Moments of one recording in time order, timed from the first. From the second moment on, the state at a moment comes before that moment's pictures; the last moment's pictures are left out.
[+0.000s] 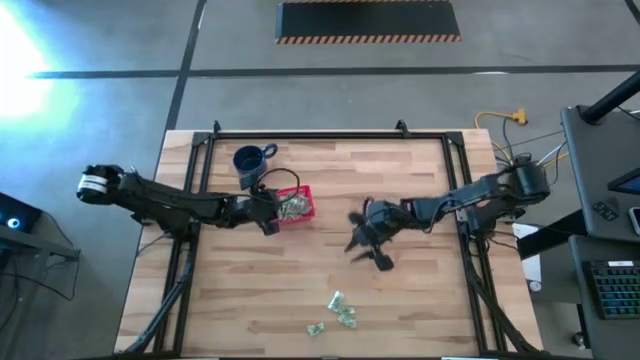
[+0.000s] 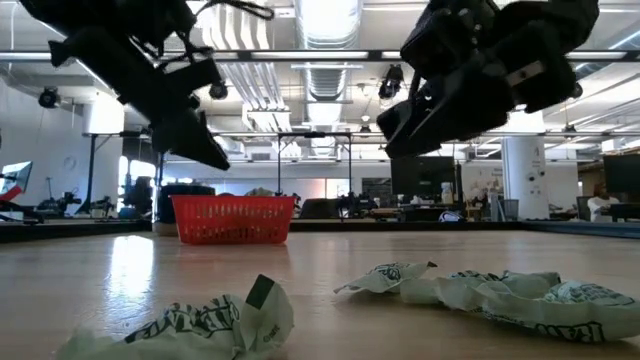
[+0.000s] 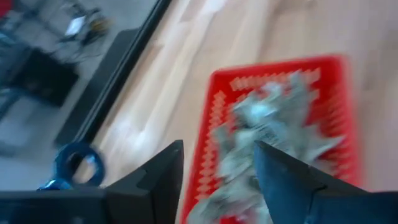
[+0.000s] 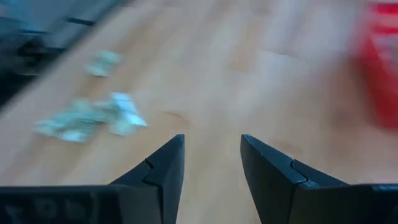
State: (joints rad) left arm -0.07 1.19 0.56 -0.12 -0.65 -0.02; right arm 0.06 1.55 0.67 0.25 -0.38 -0.12
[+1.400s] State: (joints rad) left arm -0.30 1.04 0.58 -0.11 -0.53 -0.12; right arm 0.25 2.00 0.93 0.33 -0.42 -0.18
